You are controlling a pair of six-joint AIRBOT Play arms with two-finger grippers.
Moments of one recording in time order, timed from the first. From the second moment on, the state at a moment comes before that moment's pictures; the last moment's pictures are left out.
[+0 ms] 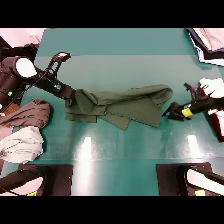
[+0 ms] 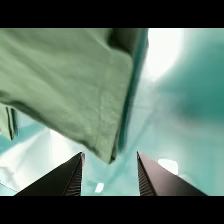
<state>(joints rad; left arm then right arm) -0.25 -1.24 1.27 1.32 -1.25 -1.38 -0.24 -1.23 0.78 -0.95 1.25 1.36</state>
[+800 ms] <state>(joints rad) -0.25 -1.23 1.30 1.33 -1.27 -1.39 -0.11 -1.18 0.68 -0.86 1.08 1.33</state>
